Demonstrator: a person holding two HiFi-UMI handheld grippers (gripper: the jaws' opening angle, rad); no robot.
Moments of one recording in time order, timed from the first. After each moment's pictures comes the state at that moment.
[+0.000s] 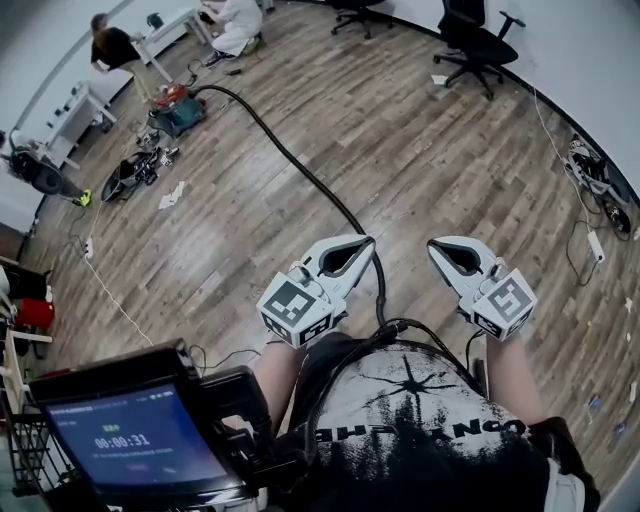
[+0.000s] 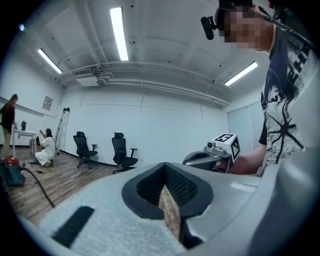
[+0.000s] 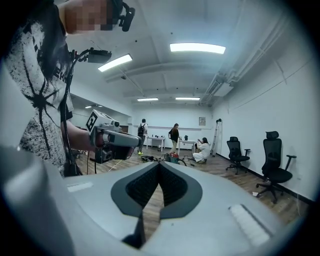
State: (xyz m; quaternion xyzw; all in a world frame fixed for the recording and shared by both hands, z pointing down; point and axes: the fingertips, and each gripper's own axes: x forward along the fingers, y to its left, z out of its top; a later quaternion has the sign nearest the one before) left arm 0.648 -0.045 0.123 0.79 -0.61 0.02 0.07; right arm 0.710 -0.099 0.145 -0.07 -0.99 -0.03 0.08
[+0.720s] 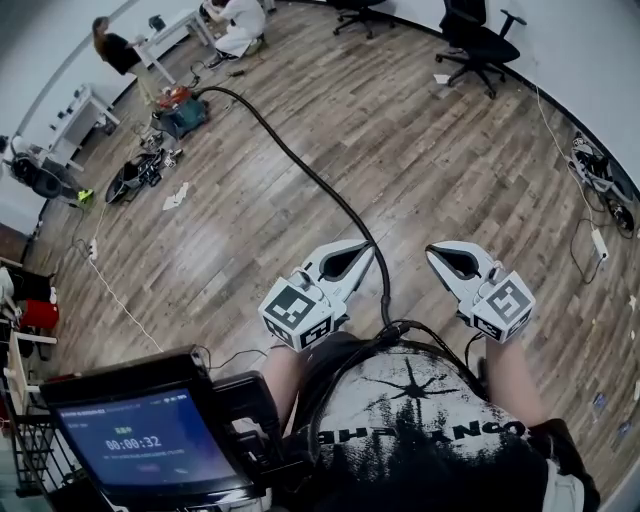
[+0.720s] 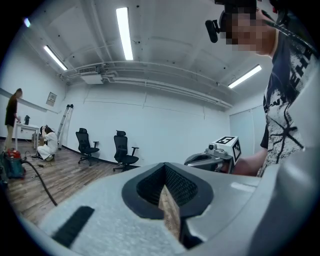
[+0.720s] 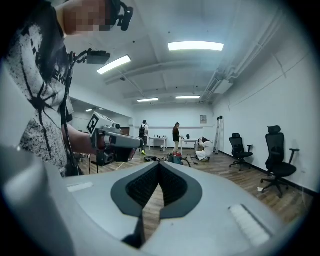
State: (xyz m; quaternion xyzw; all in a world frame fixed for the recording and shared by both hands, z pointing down) left arm 0.643 -0.039 0.127 0.78 -0.62 0.00 0.08; right arm 0.707 -0.090 0.149 -0.08 -0.99 -0.01 0.08
